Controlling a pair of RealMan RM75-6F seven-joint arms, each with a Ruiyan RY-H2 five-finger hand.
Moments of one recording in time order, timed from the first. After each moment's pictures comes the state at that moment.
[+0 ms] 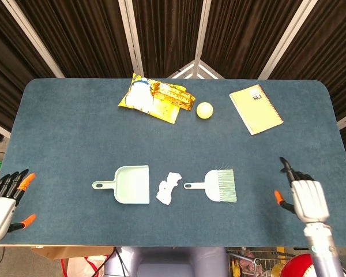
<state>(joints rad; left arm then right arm) -0.05 -1.08 0.06 -1.66 1.65 1.51 0.08 0.17 -1.18 0.14 -1.81 -1.44 1.37 -0.26</state>
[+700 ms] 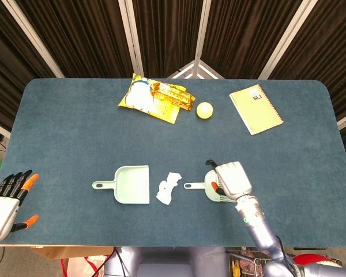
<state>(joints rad) -0.06 -1.08 0.06 -1.67 1.64 1.49 0.08 0.53 -1.46 0.22 -1.86 -1.10 1.10 -0.70</state>
